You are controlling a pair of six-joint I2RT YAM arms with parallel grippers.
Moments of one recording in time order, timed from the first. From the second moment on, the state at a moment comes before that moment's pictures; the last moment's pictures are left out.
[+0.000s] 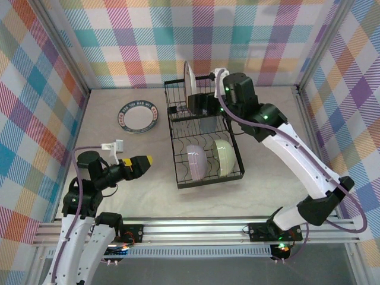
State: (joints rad) left arm -0.12 0.51 0.68 -0.60 0.66 -0.58; right arm 0.73 1.49 1.77 -0.70 0.09 0.34
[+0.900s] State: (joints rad) left arm -0.37 0.90 0.51 -0.38 0.35 -0.83; right arm 0.85 1.73 1.98 -0.72 0.47 0.21
